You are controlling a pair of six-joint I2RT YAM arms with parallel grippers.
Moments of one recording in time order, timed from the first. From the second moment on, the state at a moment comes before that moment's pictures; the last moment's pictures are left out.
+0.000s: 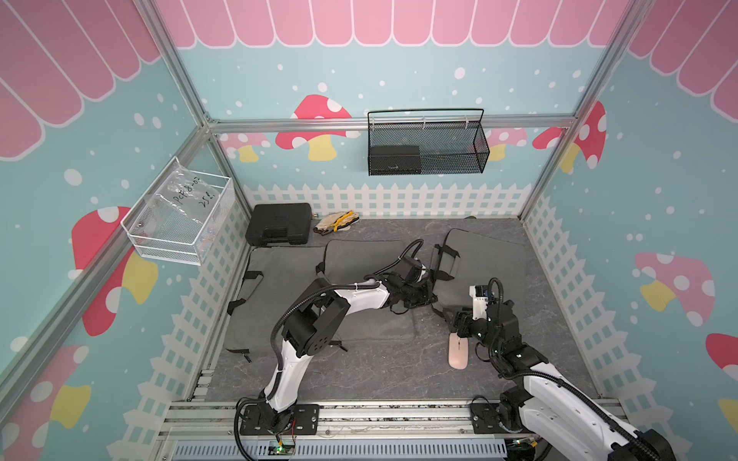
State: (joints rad) left arm -0.78 2.13 1.41 -0.02 0.45 -0.90; right arm 0.39 0.82 0.26 0.04 -0.08 0.42
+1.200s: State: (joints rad) left arm -0.77 2.05 1.29 0.01 0.45 -0.91; right arm 0.68 1.03 0.29 -0.02 0.13 0.50
